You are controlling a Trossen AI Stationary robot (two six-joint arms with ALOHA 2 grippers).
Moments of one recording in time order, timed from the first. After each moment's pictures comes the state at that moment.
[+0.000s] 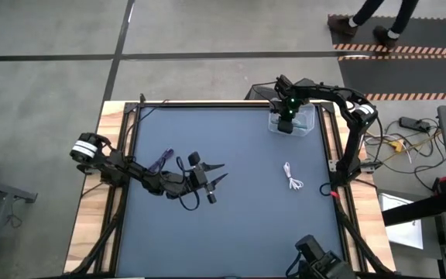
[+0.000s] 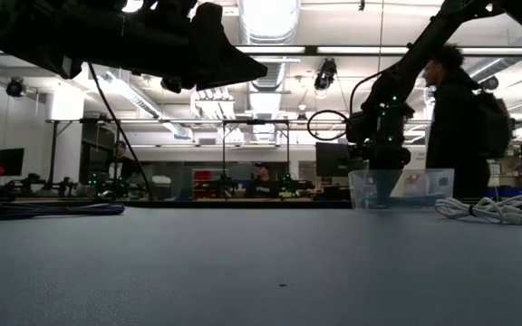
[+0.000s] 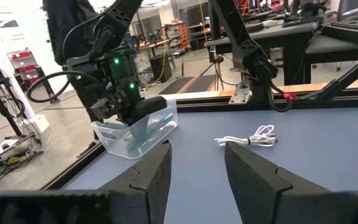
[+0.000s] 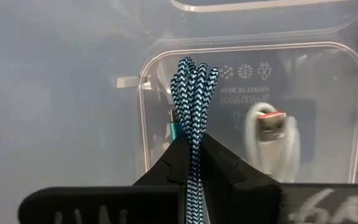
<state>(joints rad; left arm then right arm) -0.30 1.66 0.63 1.03 -0.72 0.16 -0.96 1.90 1.23 -0.84 -0.25 -0.72</state>
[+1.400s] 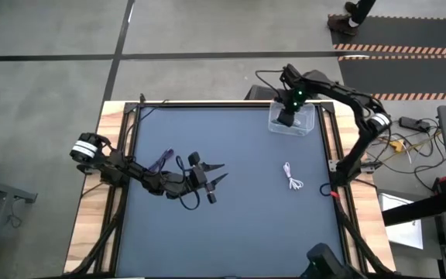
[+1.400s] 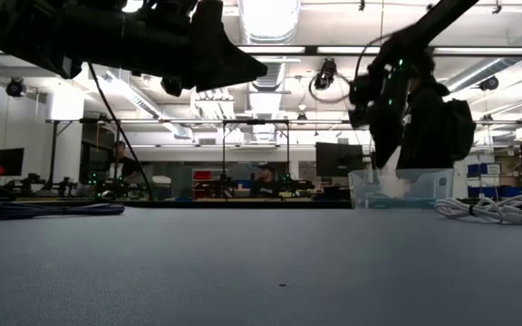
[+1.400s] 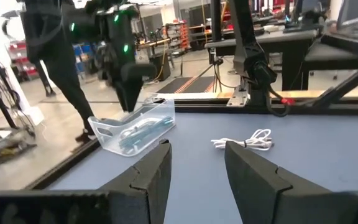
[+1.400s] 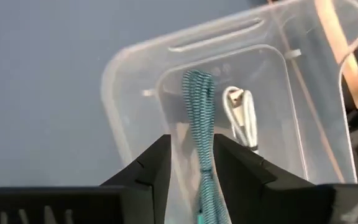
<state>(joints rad) -0.30 1.66 0.63 1.03 -0.72 0.11 -0.94 1.71 1.31 -0.99 -0.24 -0.47</state>
